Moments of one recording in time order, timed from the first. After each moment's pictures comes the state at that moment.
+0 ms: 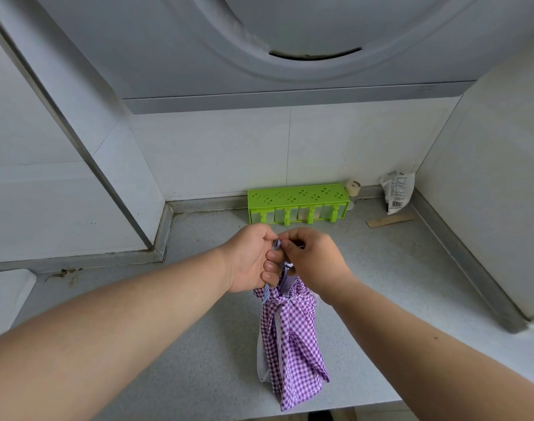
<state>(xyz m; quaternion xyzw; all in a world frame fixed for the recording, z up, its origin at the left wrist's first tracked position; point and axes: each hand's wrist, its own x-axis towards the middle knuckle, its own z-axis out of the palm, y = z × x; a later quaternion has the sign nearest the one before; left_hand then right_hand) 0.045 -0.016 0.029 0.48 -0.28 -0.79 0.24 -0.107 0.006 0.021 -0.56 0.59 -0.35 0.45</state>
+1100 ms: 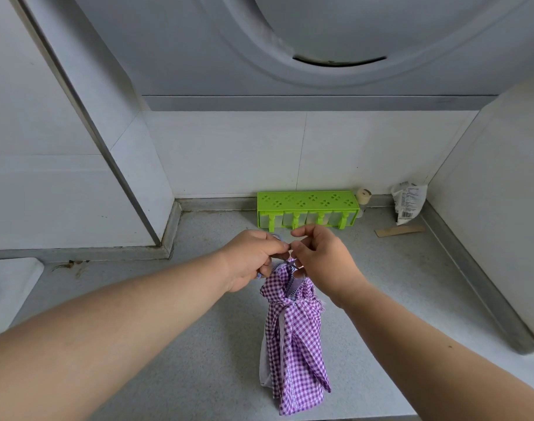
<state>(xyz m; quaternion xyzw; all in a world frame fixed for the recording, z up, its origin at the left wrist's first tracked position) 0.063 -0.019 0.013 0.58 -0.38 -0.64 0.34 -0.105 -0.003 0.023 -0.57 0.57 -0.36 0.48</state>
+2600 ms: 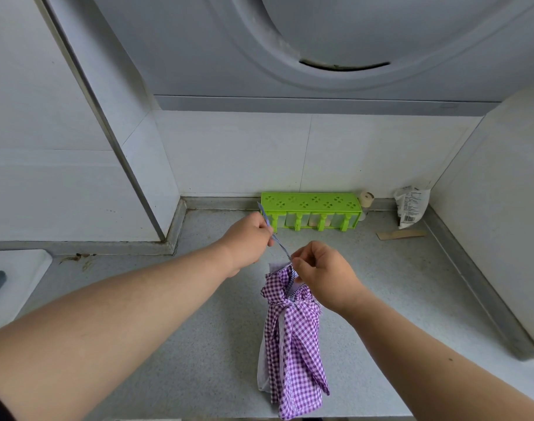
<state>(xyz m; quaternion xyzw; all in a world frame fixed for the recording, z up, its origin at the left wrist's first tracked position) 0.071 -0.017 0.037 0.67 -0.54 -0.43 0.28 -0.113 0.024 0.026 -0.66 0.58 -0.25 0.41</state>
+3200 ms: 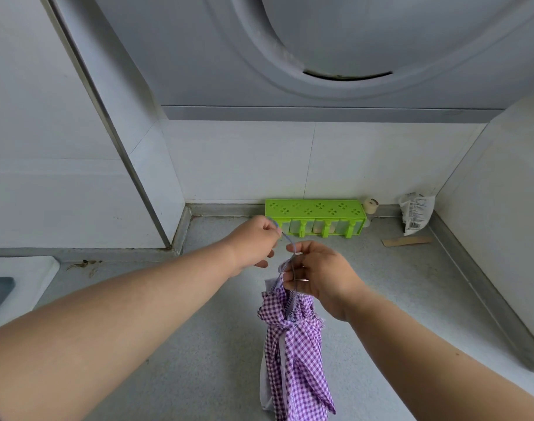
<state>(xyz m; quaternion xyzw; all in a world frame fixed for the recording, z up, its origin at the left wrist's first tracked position) 0.073 -0.019 0.055 0.65 -0.54 -0.47 0.26 -0.096 0.011 0.034 -0.39 0.51 -0.34 0.69</state>
